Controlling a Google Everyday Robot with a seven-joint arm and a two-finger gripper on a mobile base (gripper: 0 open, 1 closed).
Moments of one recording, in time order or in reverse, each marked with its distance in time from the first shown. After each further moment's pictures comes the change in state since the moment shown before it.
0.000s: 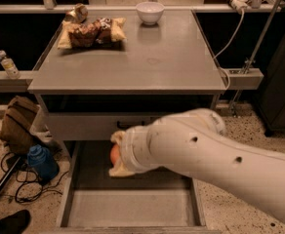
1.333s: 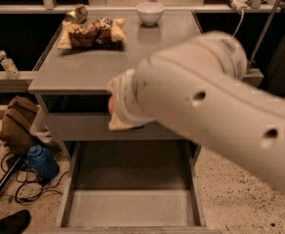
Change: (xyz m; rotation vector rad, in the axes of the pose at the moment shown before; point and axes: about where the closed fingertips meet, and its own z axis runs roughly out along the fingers) arm -0.057 -0.096 -0.100 0.201 0.109 -0.188
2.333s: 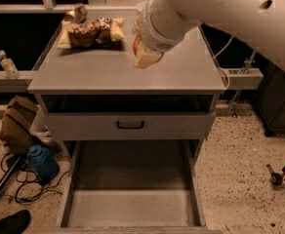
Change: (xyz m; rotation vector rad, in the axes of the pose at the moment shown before) arm 0.069 -0.147 0.000 0.035 0.075 0.004
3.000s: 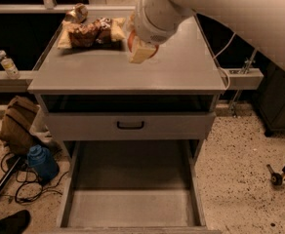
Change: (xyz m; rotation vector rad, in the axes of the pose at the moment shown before) arm -0.003 -0.015 0.015 -0.029 -0.016 -0.020
